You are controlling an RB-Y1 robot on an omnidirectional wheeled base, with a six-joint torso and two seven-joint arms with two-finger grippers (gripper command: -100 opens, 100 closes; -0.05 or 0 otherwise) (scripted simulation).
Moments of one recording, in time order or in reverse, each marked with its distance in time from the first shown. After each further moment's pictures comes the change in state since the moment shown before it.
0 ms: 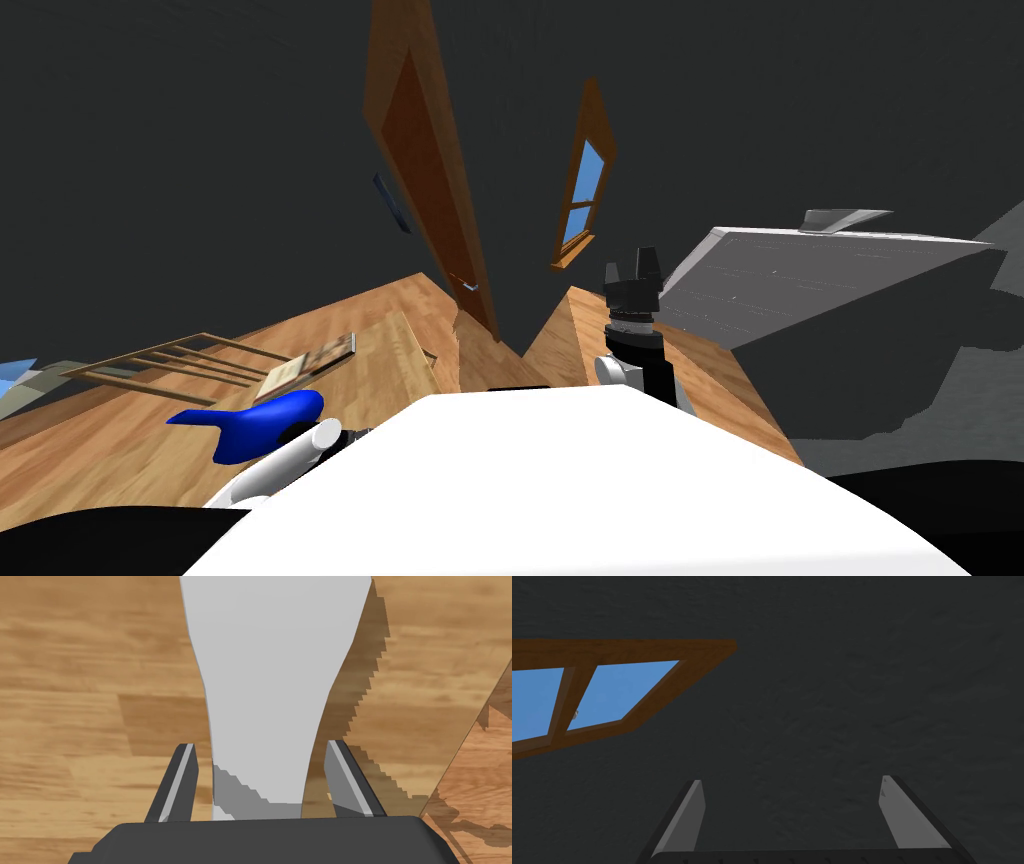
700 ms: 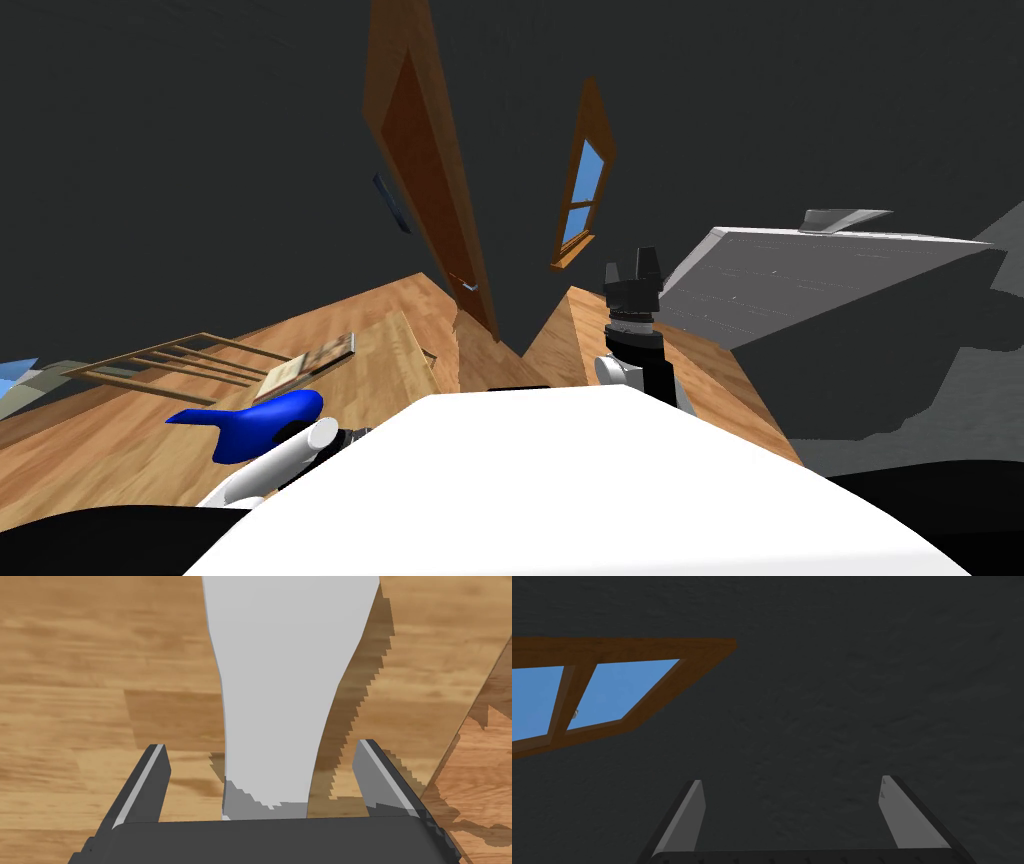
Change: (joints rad) left arm 0.009 0.014 0.008 -0.021 0.009 0.016 0.007; right arm 0.000 0.000 0.000 0.000 0.000 0.000 0.000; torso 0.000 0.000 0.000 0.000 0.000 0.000
